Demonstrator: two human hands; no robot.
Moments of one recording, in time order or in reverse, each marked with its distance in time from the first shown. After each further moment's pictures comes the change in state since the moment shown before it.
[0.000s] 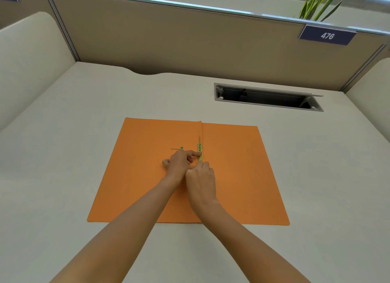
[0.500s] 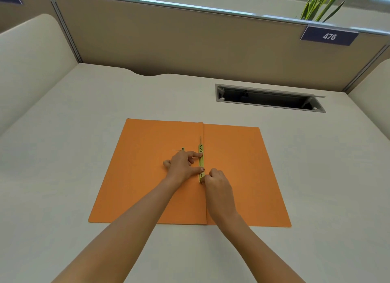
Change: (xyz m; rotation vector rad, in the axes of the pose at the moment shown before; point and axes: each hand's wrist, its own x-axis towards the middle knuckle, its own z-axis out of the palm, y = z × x) left_hand -0.004 -0.002 0.002 0.020 0.032 0.019; right_hand -0.017 0.046 0.008 0.143 0.199 -0.057
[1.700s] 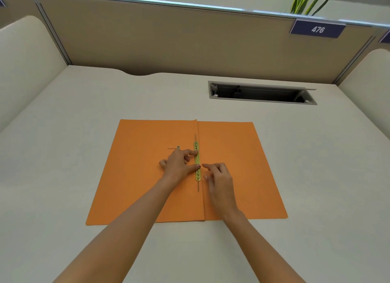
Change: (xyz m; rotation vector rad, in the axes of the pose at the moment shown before) left_hand -0.002 -0.002 0.002 0.029 0.008 0.033; right_hand -0.005 0.024 0.012 0.585 -0.001 0.176
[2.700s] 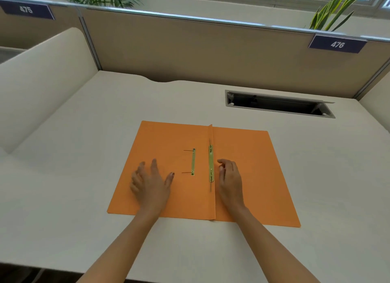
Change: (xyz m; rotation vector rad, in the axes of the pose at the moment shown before) left_hand -0.084 -0.056 -0.039 0.254 0.373 -0.355; right_hand 0.021 0.017 0.025 0.012 0.161 -0.067
